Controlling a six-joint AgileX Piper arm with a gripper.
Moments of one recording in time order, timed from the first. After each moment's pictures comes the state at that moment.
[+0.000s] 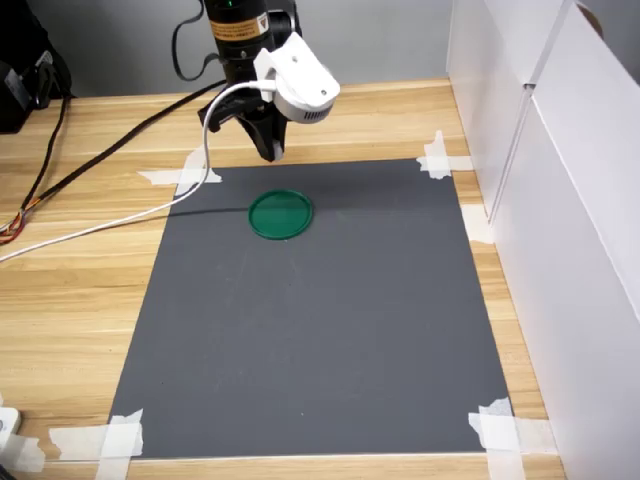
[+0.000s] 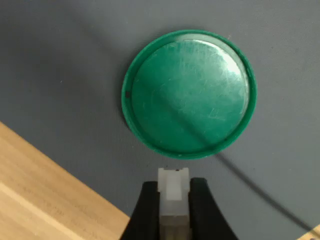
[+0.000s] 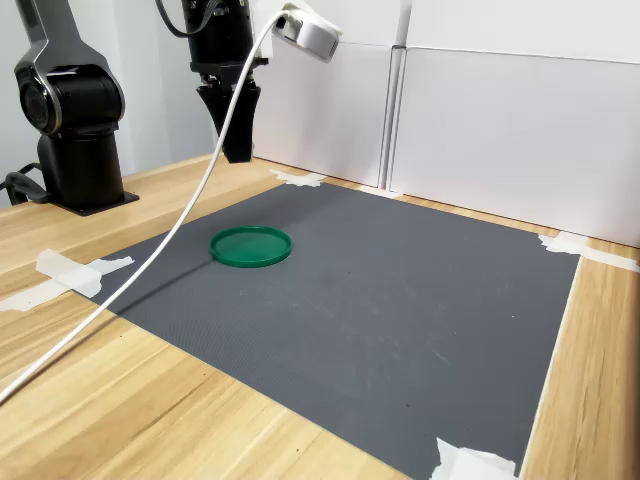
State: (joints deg) arm 4.8 73.8 -51.1 2.4 58.7 -45.7
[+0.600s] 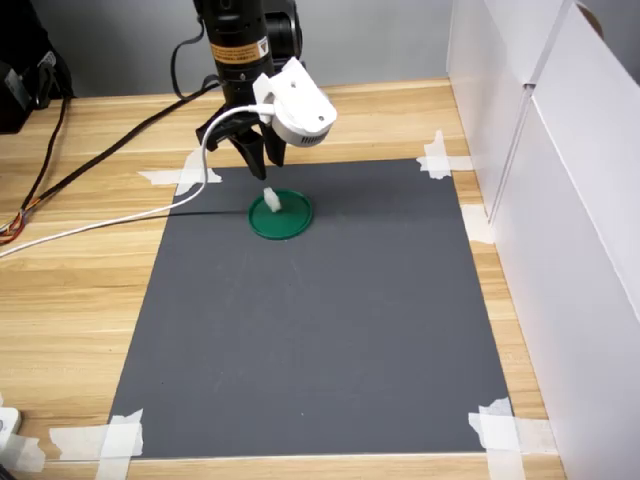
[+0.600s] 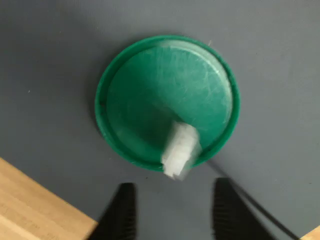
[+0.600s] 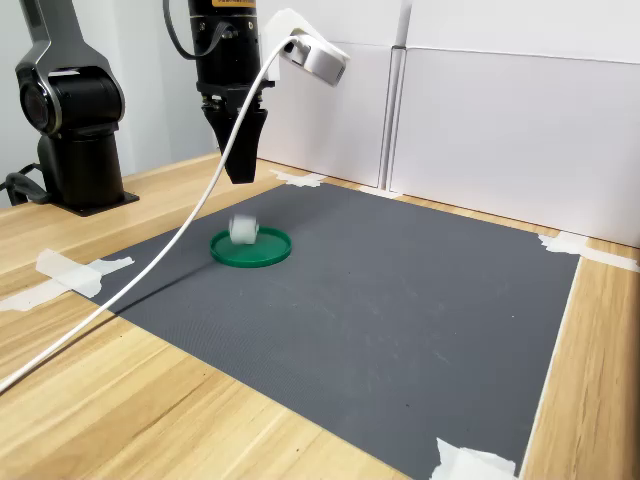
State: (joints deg) arm 4.7 77.2 -51.1 0.0 55.3 -45.1
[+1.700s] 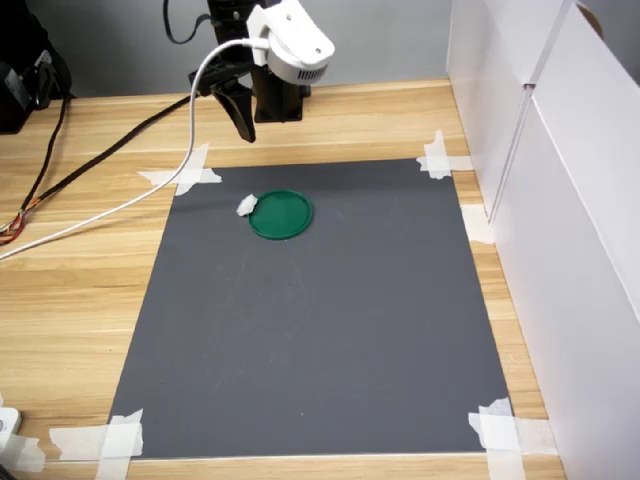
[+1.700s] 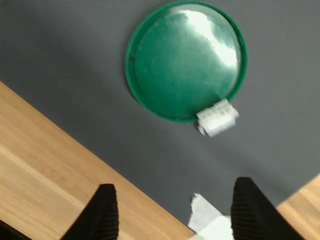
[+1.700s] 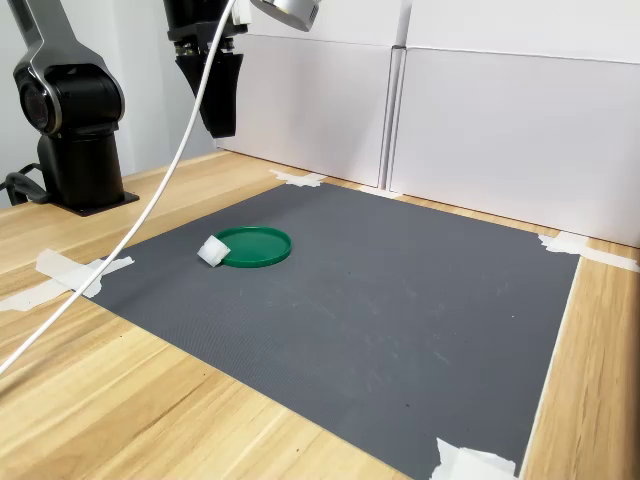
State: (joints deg) arm 1.5 65.8 -50.9 1.5 63.6 -48.5
